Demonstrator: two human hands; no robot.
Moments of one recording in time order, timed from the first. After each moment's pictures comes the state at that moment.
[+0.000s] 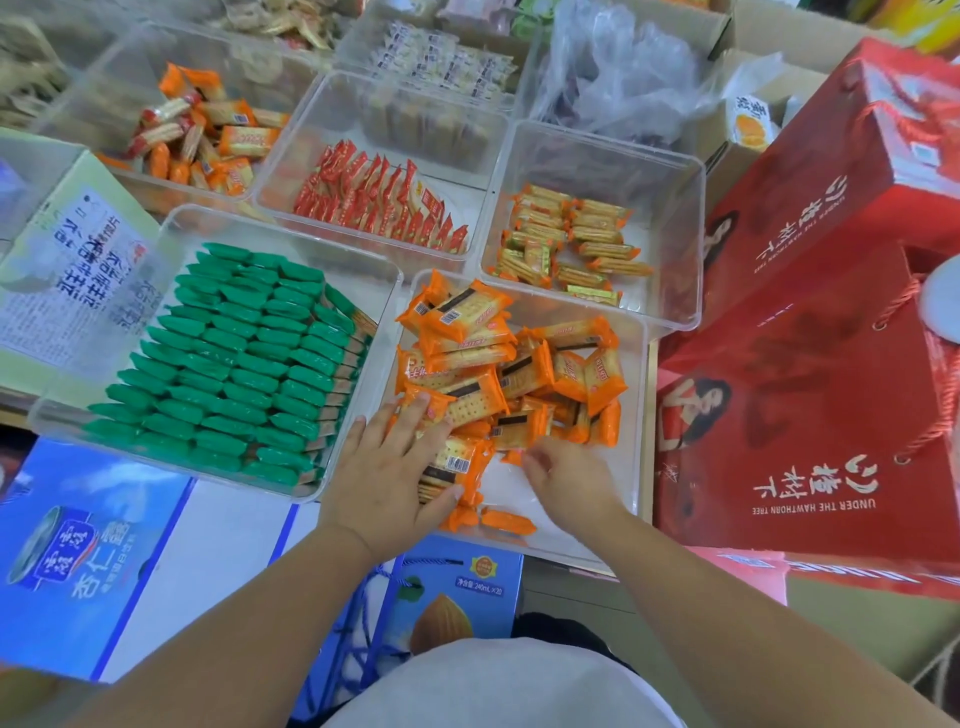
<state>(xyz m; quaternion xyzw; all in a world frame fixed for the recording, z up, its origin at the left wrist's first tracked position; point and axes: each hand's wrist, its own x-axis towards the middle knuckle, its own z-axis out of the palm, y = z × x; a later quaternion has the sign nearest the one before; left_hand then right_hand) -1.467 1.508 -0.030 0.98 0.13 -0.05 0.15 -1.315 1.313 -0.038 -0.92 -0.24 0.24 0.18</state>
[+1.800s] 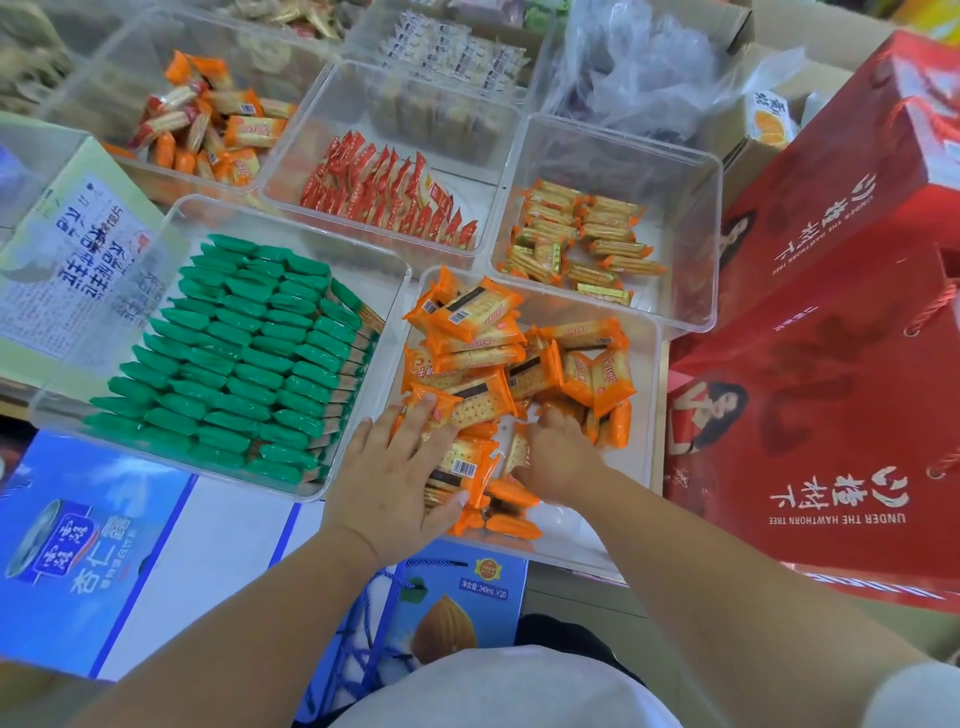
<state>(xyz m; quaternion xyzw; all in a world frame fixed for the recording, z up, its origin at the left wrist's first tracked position) -1.467 1.507 -0.028 0.98 0.12 -0.05 0.13 -1.286 1.348 -0.066 -0.89 -0.33 0.30 -0.07</state>
